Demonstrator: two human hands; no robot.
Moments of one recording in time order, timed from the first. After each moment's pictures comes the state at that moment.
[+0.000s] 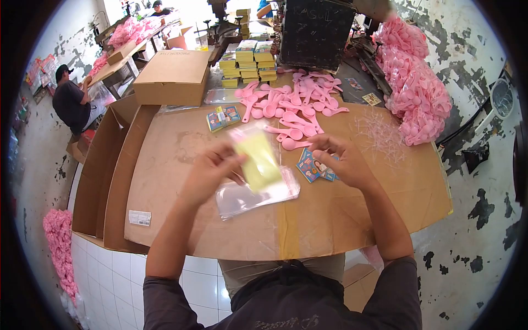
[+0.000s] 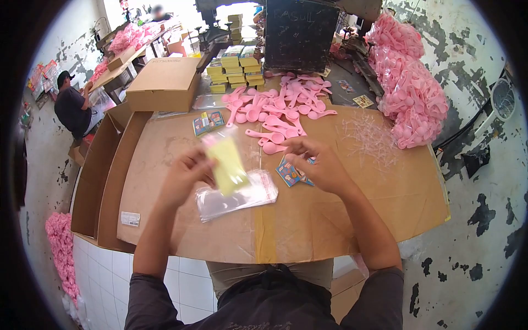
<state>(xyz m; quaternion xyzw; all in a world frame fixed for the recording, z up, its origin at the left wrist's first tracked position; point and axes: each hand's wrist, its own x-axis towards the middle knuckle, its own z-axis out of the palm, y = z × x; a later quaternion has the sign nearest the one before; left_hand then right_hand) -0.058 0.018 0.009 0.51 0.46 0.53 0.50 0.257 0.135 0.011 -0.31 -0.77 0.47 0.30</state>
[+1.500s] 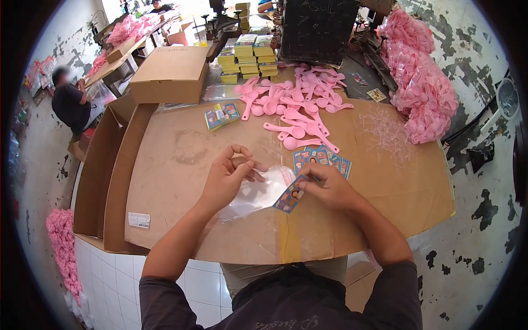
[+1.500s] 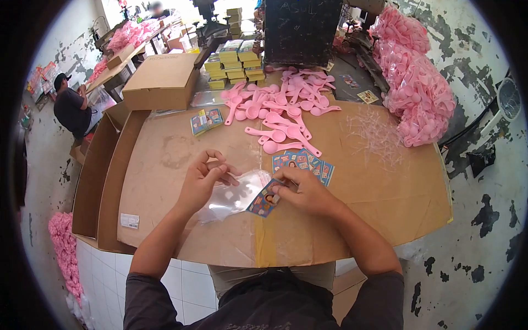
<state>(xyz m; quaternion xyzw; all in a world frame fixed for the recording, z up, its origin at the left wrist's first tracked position) -0.033 0.034 -0.030 0.49 0.45 0.54 0.51 0.248 0.115 -0.043 -0.25 -0.81 0.46 0.26</state>
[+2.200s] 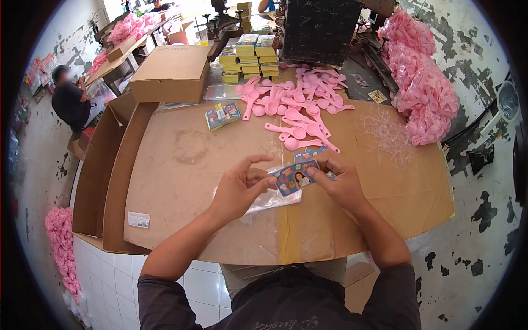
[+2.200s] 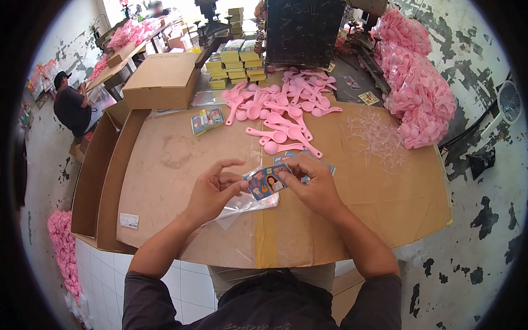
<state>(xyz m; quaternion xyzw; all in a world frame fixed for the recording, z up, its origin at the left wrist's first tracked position) -0.006 0.019 -0.025 0.54 0.48 0.49 0.49 0.246 0.109 -0.026 -0.29 -0.76 0.45 0.37</state>
